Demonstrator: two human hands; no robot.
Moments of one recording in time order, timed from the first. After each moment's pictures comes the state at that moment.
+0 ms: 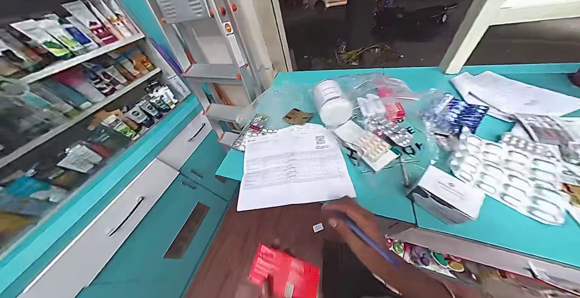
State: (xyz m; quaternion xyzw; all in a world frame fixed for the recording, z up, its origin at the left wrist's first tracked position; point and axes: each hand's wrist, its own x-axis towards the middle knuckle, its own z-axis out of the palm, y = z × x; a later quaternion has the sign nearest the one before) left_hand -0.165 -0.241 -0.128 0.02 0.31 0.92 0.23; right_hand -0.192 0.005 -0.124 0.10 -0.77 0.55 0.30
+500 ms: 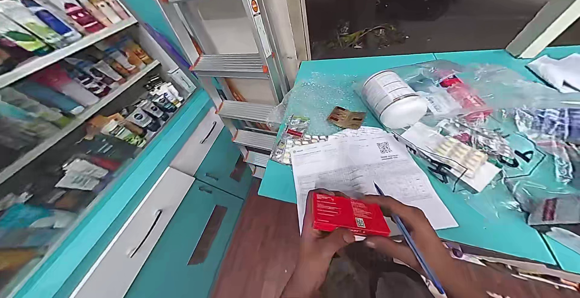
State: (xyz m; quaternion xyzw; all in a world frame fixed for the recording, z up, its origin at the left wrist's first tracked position) left_hand -0.365 -0.237 -0.104 0.25 0.42 0.84 0.22; right_hand -0.286 -0.055 -0.098 0.07 -0.76 0.60 0.22
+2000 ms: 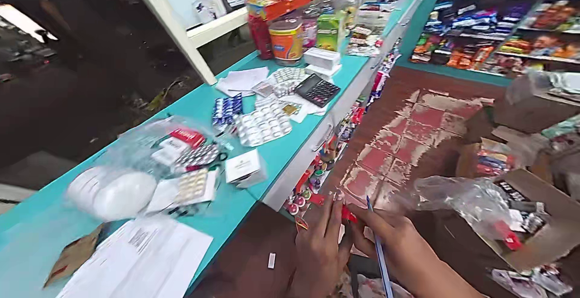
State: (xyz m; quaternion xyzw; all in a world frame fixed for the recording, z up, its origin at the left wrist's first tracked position) left_hand -0.098 -0.040 -0.103 0.76 0.47 0.44 -0.05; right_hand 0.072 -0.037 -0.066 -0.41 -0.82 -0.01 0.40
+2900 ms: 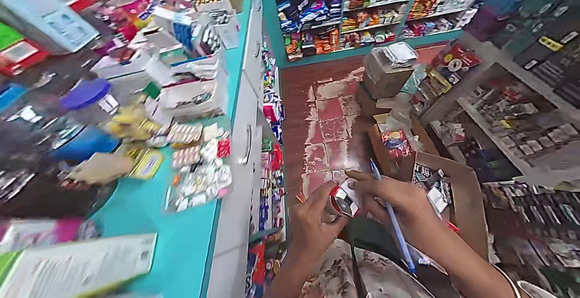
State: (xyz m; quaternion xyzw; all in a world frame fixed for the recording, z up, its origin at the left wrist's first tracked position) left_hand 0.347 0.438 -0.089 0.84 0.12 0.43 0.32; right_hand 0.498 0.309 -0.017 -0.62 -0.62 -0.05 0.47
